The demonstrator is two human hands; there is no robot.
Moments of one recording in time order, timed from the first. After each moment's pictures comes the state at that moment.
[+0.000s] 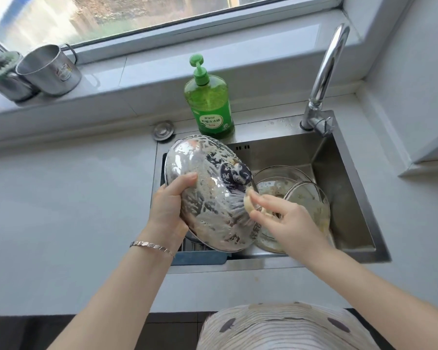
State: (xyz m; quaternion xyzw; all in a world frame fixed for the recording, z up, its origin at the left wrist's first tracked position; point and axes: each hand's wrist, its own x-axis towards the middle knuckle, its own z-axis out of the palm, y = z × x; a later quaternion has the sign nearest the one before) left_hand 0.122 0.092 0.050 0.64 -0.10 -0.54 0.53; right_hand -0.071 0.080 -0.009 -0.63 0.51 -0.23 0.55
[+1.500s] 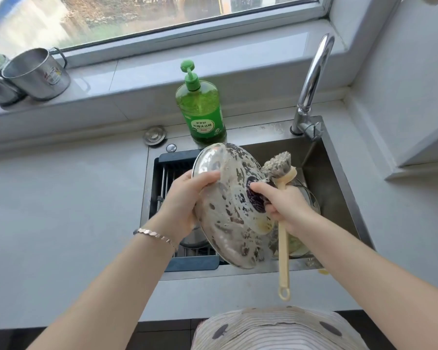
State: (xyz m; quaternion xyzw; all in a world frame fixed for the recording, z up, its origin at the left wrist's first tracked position) left_hand 0.108 0.069 0.047 0.64 -0.20 -0.61 0.42; right_hand -0.063 0.029 -0.015 -0.33 0.62 -0.25 0.67
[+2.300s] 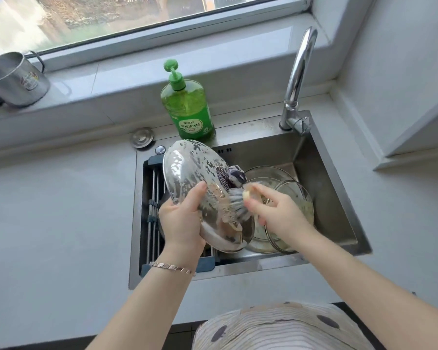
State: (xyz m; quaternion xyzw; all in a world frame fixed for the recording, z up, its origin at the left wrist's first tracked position) left_hand 0.077 0.088 0.028 0.66 -0.12 -0.45 0.59; right_hand -0.072 0.060 -0.004 -0.54 0.60 -0.18 0.56
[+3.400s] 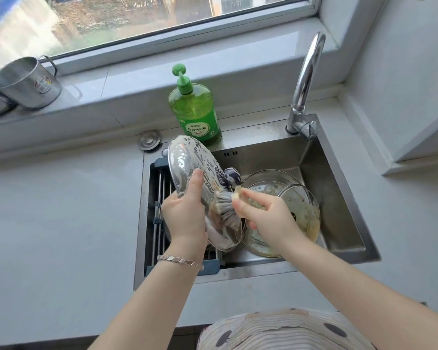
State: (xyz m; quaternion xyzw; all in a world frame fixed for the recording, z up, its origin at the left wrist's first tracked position) left_hand 0.078 0.076 0.037 0.69 -0.12 -0.39 0.60; right_hand -0.051 0.065 -0.007 -0.48 0.54 -0.27 0.64
